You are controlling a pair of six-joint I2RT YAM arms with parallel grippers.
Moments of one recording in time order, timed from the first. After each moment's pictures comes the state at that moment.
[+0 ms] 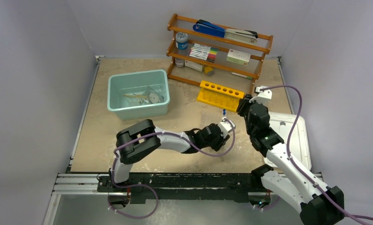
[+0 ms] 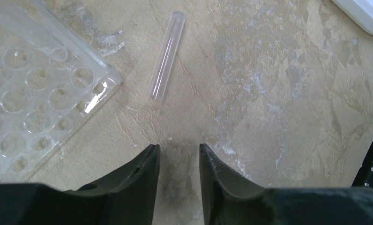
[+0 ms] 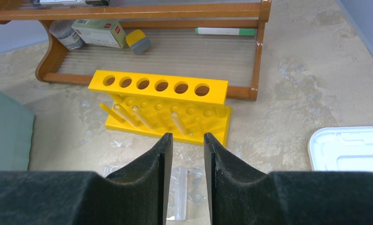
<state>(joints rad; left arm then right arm) -1.18 1.99 1.08 0.34 -0.10 -0.21 0.43 0.83 0.57 0.04 0.51 0.31</state>
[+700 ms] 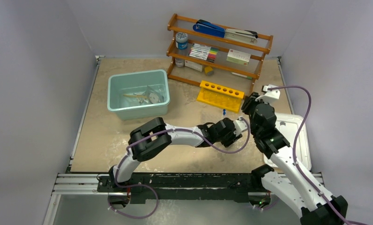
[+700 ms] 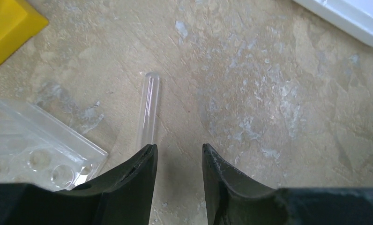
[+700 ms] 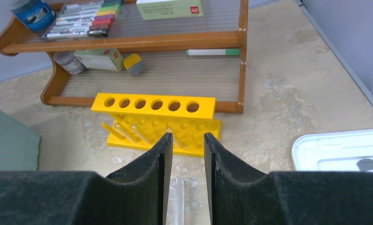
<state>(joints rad) -1.18 2.14 1.40 0.15 -0.04 -0.02 0.42 0.77 0.62 -0.03 0.56 0.30</state>
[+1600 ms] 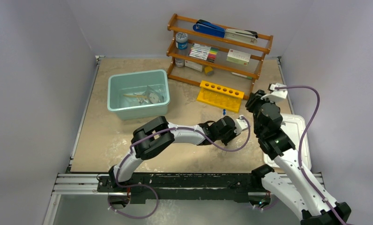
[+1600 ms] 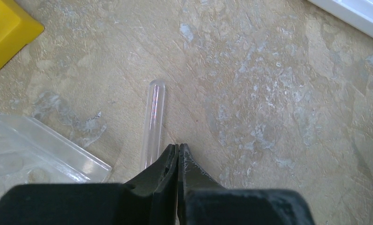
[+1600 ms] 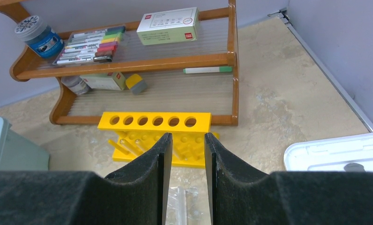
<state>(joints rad) -1.16 2.20 1.44 0.14 0.01 0.00 0.42 0.72 0.70 -0.09 0.61 0.30</state>
